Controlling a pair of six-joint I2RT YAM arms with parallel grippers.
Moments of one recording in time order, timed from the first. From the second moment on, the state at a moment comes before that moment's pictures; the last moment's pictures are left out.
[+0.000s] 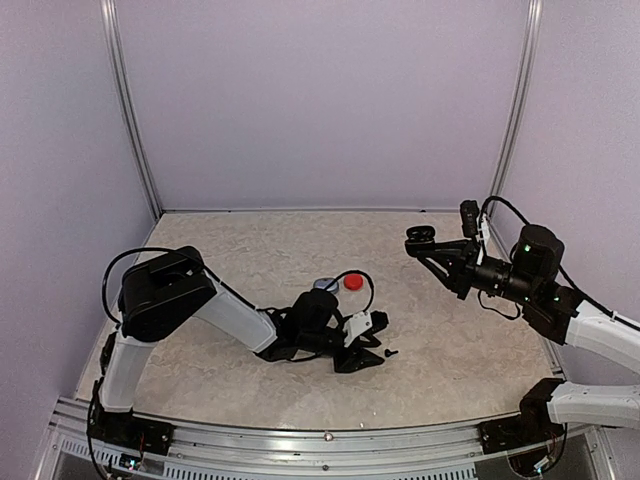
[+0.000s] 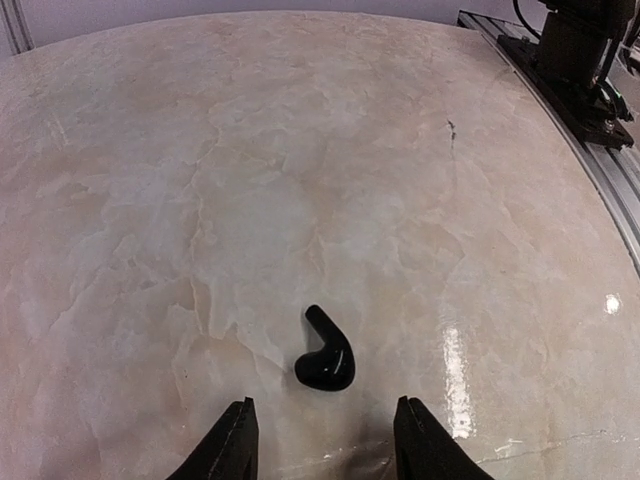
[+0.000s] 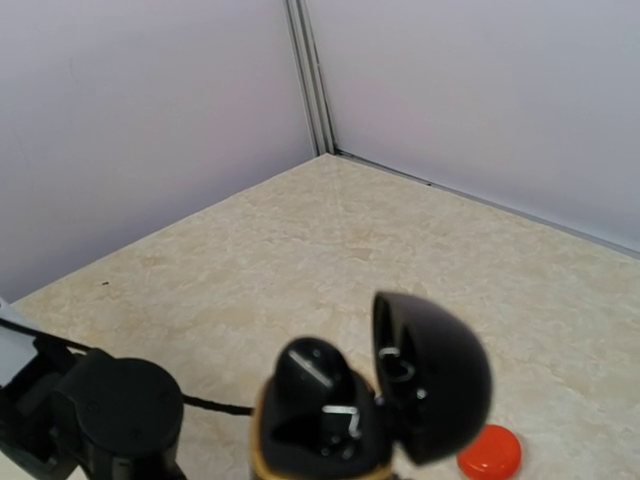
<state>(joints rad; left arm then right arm) -1.04 2.24 1.14 0.62 0.43 0.20 0.53 0.88 0.54 0.27 -0.44 0.13</state>
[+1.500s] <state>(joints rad) -1.05 2.27 1.23 0.53 0.42 0.31 0.52 0.85 0.53 0.24 -0.44 0.10</state>
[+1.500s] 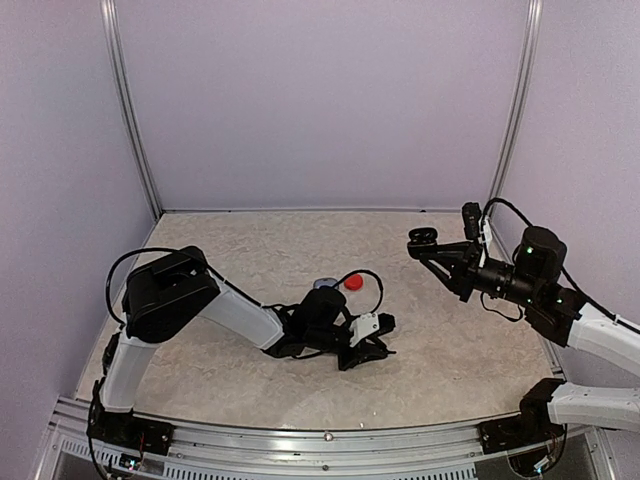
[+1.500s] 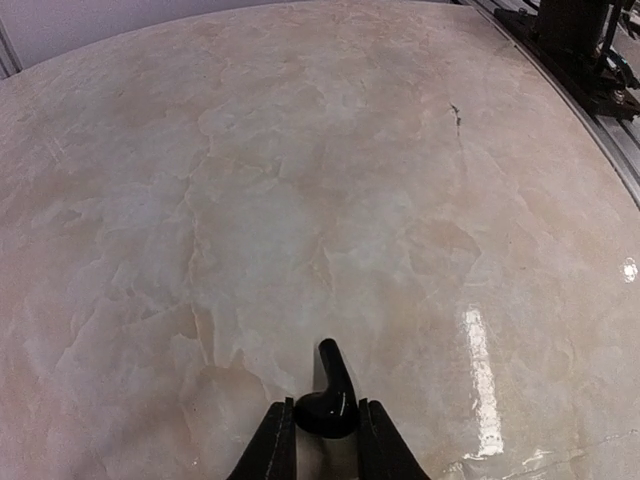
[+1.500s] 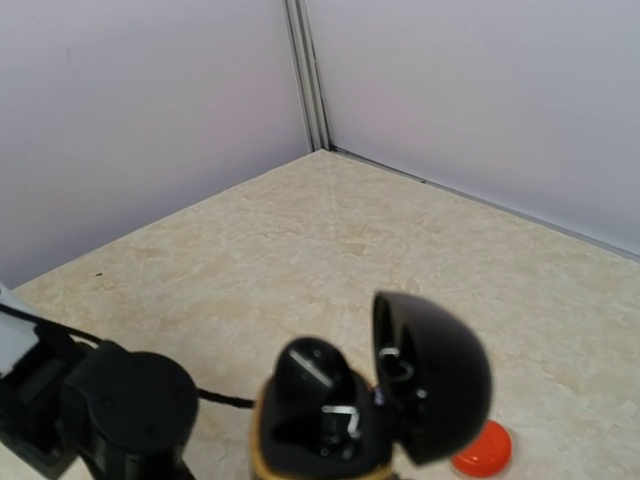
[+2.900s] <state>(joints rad) -1.16 1.42 1.20 -0.38 0.04 0.39 0.94 1.12 0.54 0.33 -0.32 -0.28</state>
